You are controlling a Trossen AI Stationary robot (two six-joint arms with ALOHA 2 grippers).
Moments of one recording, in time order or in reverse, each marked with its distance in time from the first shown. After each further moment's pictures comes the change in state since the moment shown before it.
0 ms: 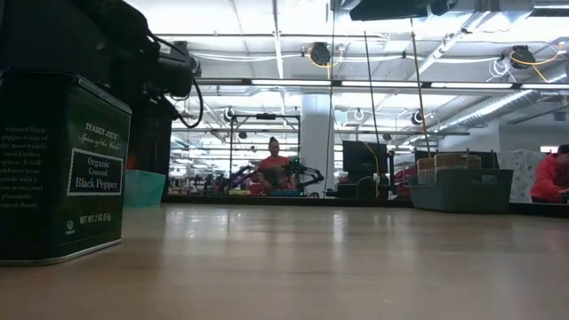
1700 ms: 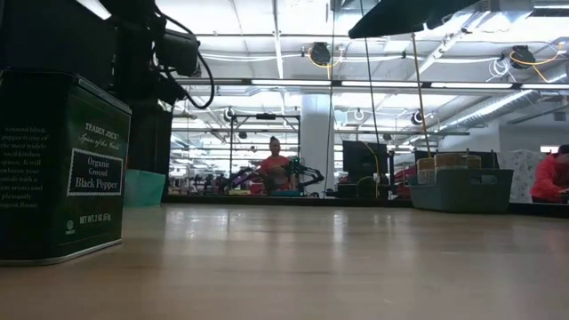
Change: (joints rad) left arm -0.051 -0.001 0.172 -0.213 0.151 0.207; right arm -0.037 0.000 0.000 -0.104 -0.019 0.082
